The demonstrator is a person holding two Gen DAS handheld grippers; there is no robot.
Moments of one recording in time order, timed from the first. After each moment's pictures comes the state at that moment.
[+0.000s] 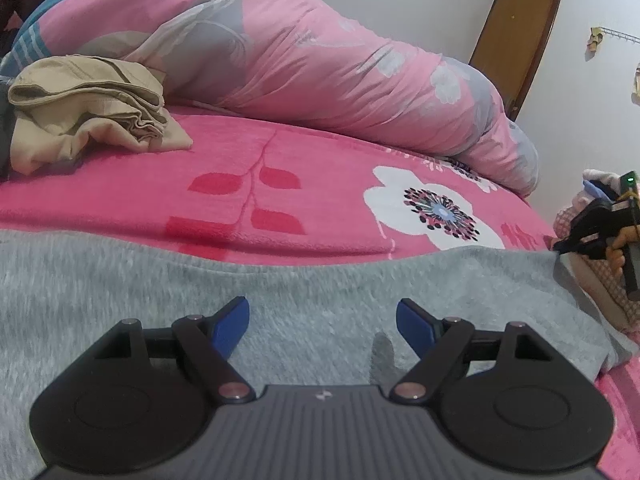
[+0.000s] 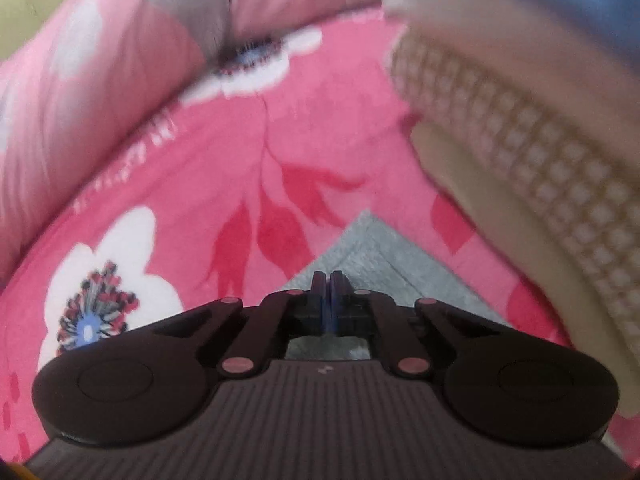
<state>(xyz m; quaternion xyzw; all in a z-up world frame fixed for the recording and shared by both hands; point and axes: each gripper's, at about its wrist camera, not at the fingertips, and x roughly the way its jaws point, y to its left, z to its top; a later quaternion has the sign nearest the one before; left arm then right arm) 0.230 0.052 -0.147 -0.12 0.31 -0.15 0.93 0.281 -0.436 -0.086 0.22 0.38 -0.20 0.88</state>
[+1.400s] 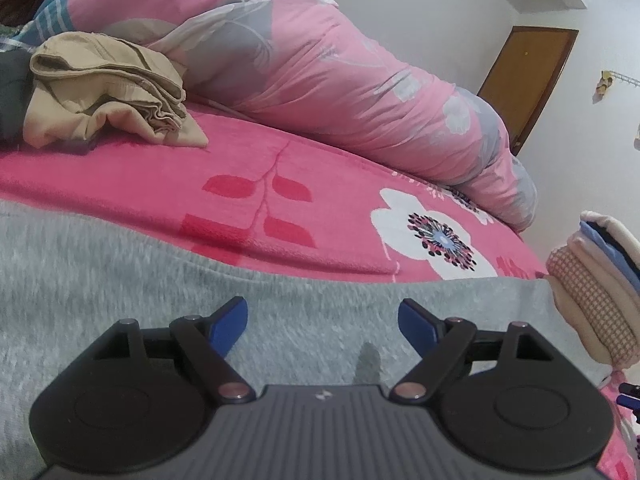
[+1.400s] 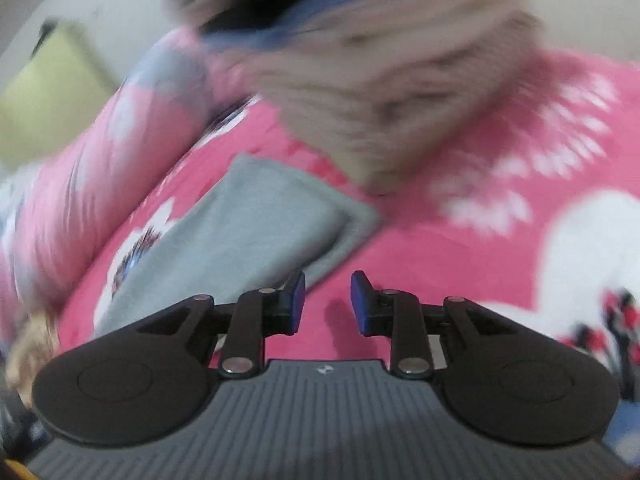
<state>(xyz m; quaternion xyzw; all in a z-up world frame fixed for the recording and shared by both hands) 0.232 0.069 -0.152 -0.18 0.30 -0.14 0.93 0.001 -0.469 -0.122 0.35 0.24 -0.18 0.89</state>
